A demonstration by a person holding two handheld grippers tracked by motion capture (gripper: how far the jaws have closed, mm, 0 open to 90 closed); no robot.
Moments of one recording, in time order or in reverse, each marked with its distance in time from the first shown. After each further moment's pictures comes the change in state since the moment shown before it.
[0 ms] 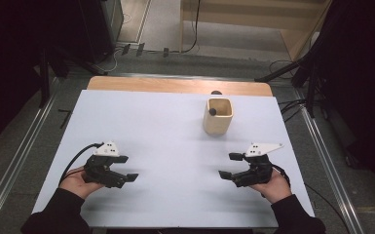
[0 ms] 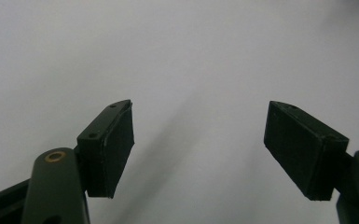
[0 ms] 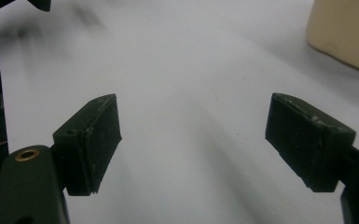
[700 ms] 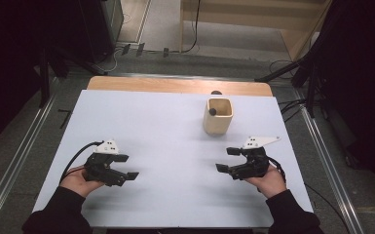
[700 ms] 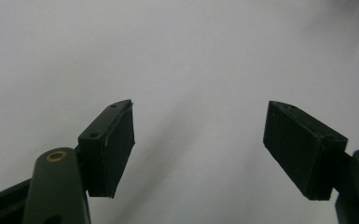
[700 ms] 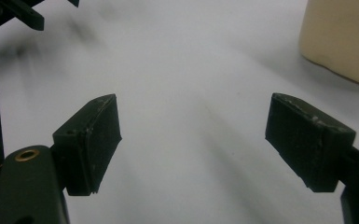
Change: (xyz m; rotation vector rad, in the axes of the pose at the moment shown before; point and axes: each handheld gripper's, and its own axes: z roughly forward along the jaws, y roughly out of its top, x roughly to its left) left arm 0.003 0.003 0.000 -0.003 -0.006 -0.014; right arm -0.007 0.014 0.007 -0.008 0.004 0.048
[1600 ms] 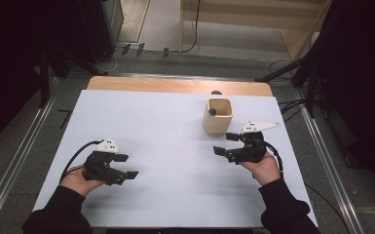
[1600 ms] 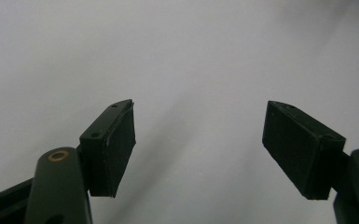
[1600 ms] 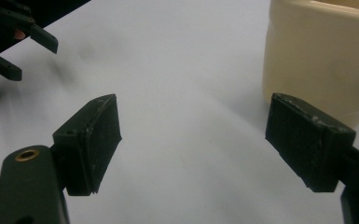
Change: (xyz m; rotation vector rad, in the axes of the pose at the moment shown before) left arm 0.003 0.001 0.000 0.006 -0.007 -0.020; right arm -0.013 0.034 0.005 -0.064 -0.060 0.041
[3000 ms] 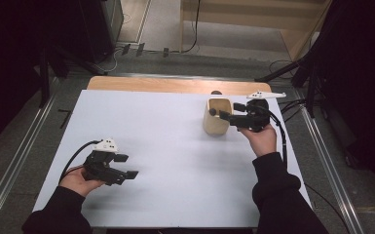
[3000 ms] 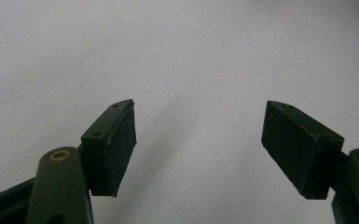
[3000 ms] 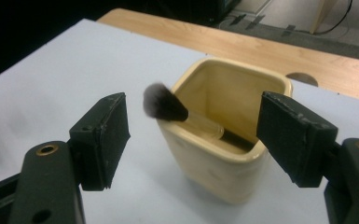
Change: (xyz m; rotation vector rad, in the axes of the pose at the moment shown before) left arm 0.000 0.001 -0.003 0.004 -0.006 -0.016; right arm -0.040 0.067 -0.002 -0.071 -0.195 0.084
